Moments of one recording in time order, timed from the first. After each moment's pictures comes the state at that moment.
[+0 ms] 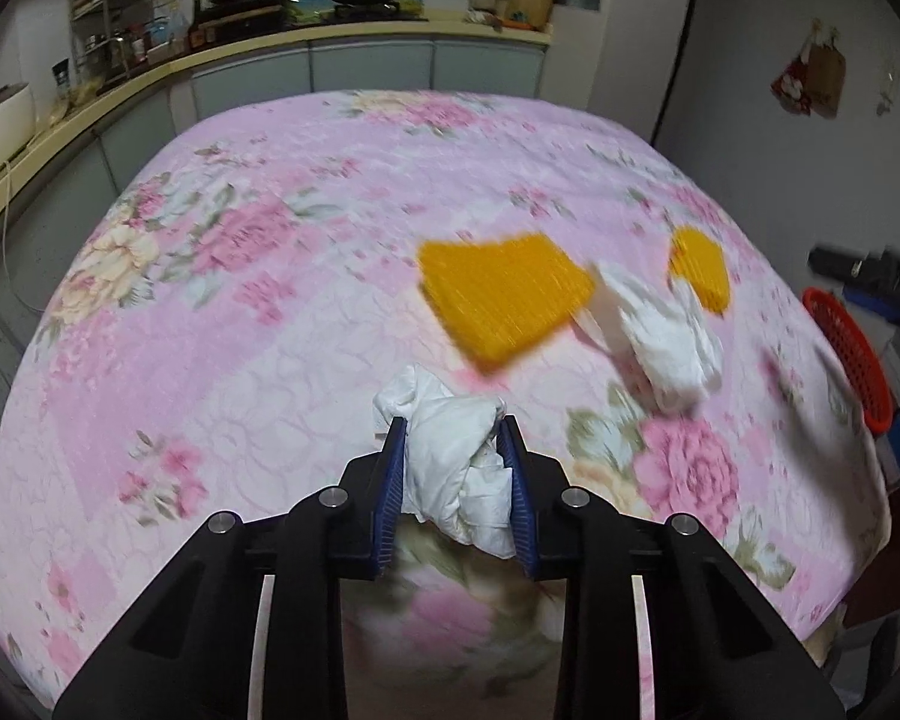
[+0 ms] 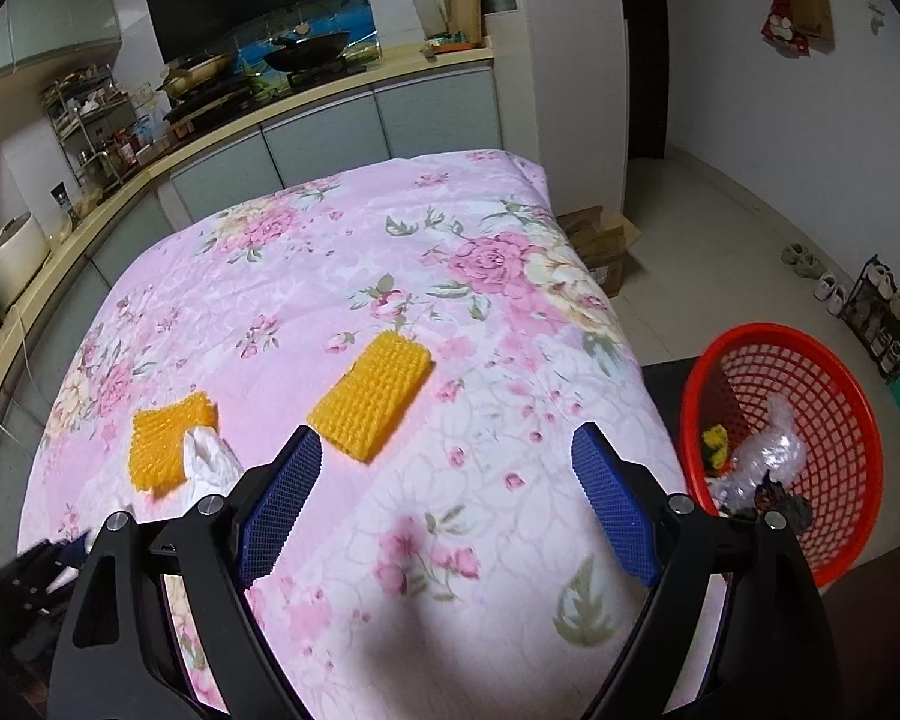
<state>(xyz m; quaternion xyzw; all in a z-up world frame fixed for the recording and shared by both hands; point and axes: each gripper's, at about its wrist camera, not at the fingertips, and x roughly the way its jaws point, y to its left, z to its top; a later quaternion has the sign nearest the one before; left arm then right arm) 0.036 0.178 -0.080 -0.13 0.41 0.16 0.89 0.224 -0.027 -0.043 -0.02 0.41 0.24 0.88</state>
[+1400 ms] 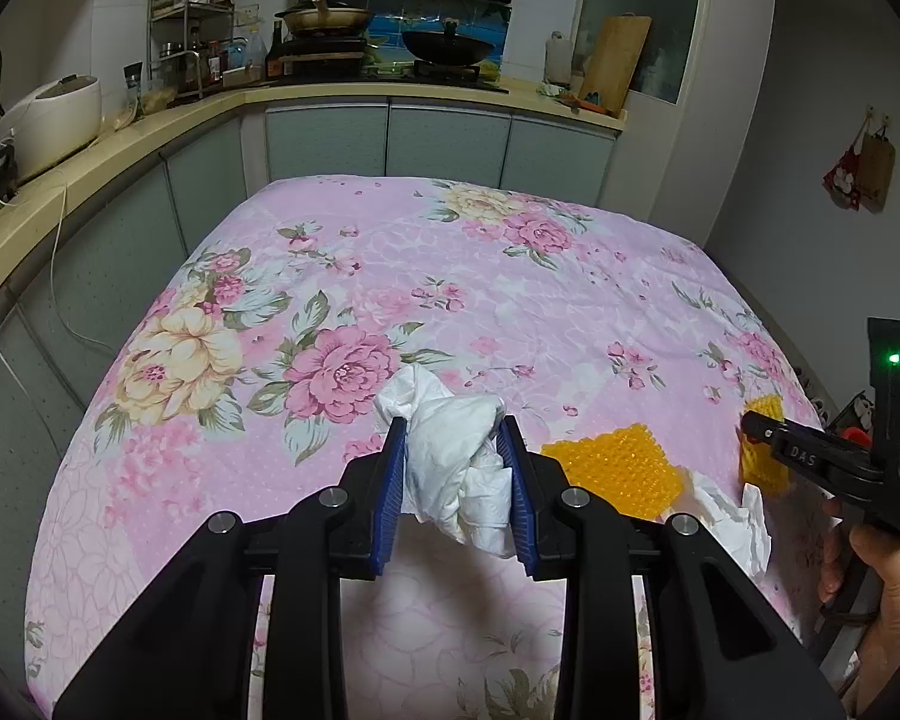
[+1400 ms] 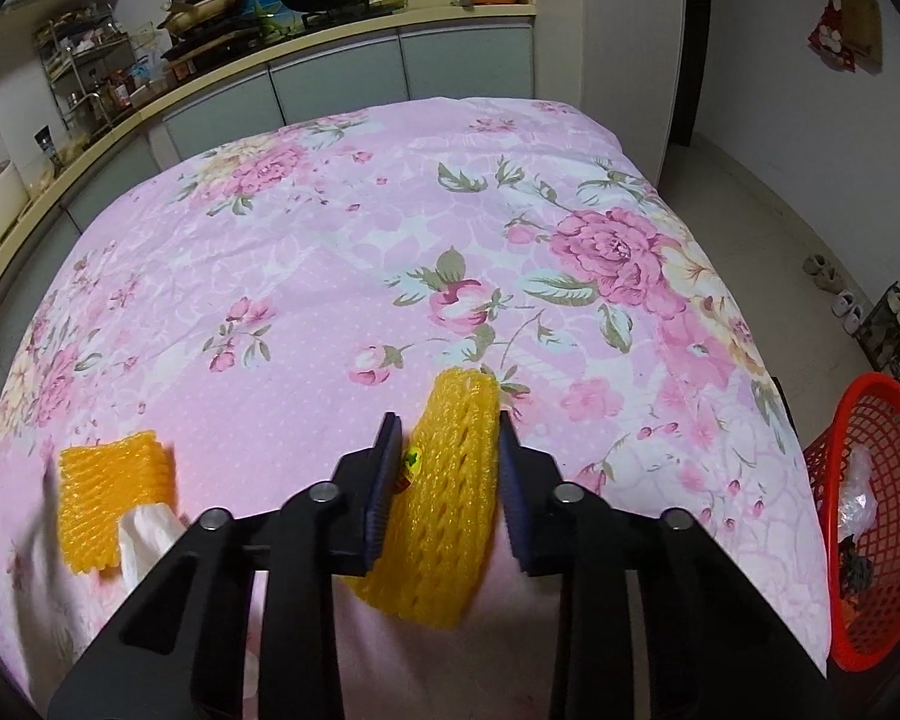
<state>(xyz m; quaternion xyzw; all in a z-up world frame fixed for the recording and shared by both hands) 0.055 0.242 -0.038 -0.15 0.34 0.23 0.90 0.272 0.058 -0.091 -0.06 0.44 0.24 0.86</state>
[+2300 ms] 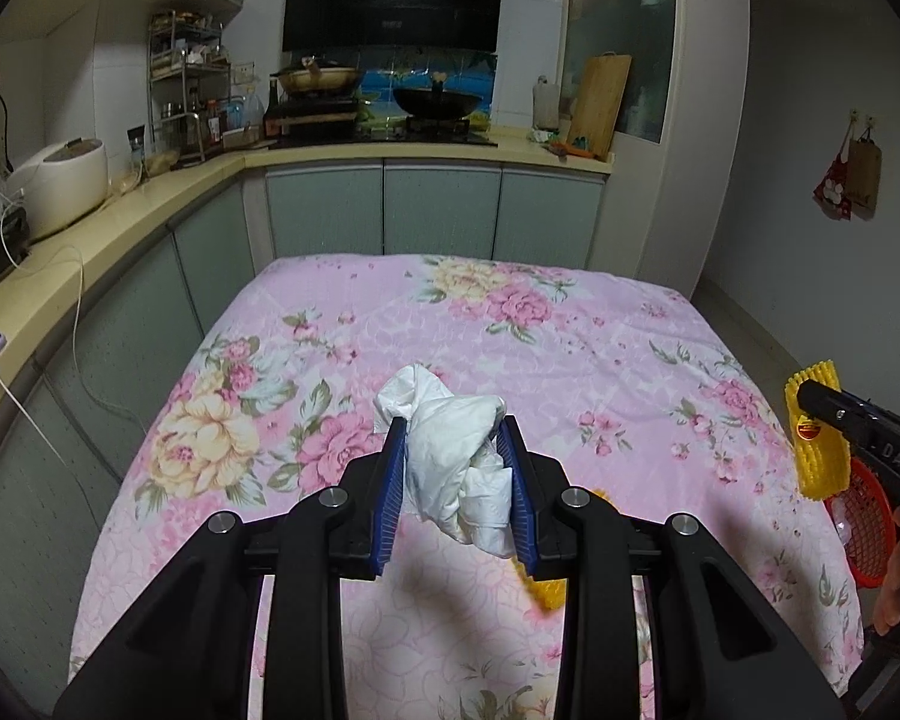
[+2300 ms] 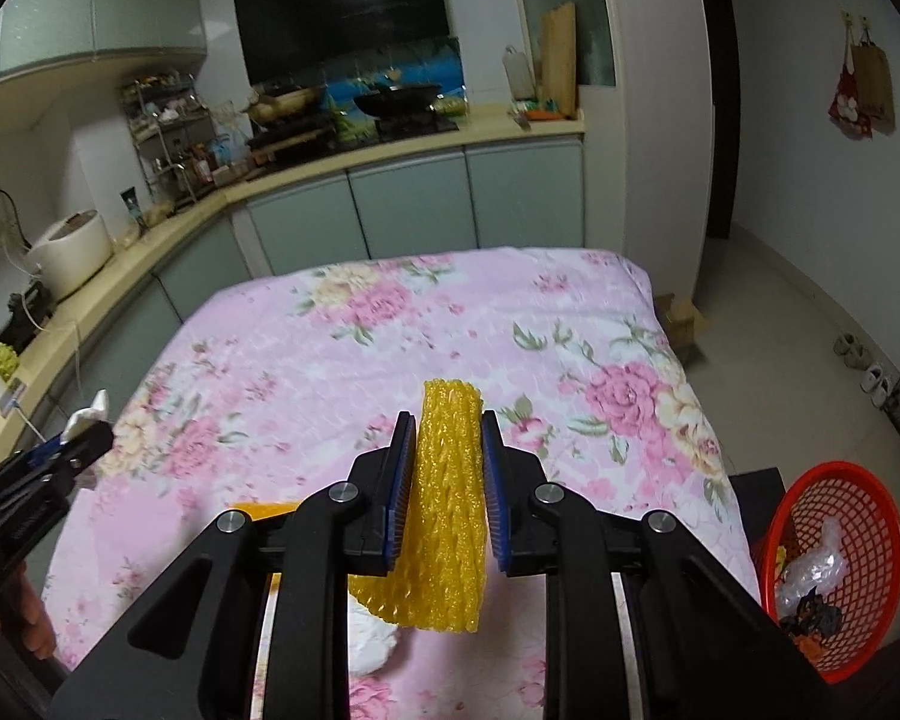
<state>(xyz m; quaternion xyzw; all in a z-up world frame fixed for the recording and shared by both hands) 0.057 0.223 0.020 -0.11 0.29 0.24 0.92 0.217 0.040 0.024 -0.03 0.33 0.32 0.89</state>
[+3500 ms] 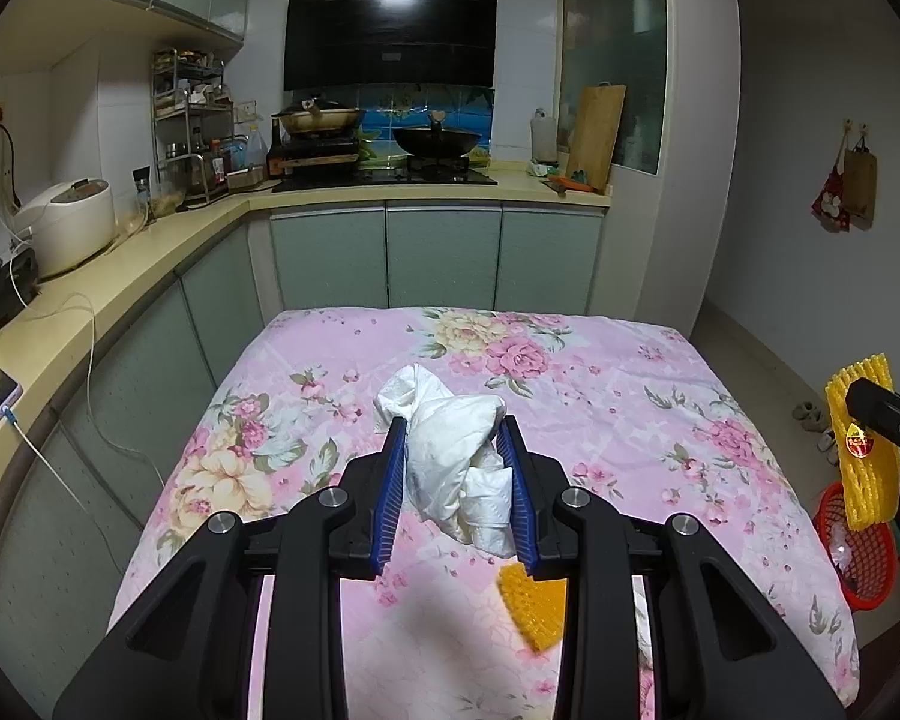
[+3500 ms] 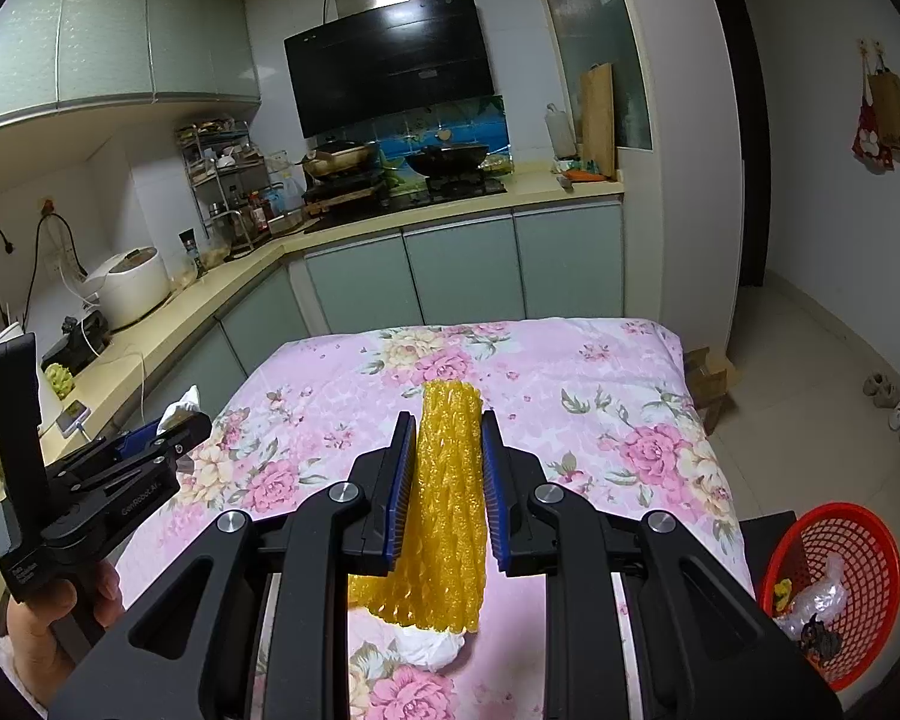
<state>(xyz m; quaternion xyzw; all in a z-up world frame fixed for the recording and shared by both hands) 0.061 0.216 0.054 -0.09 0.26 0.25 0.93 0.185 0.028 0.072 -0.01 0.27 0.37 0.89</state>
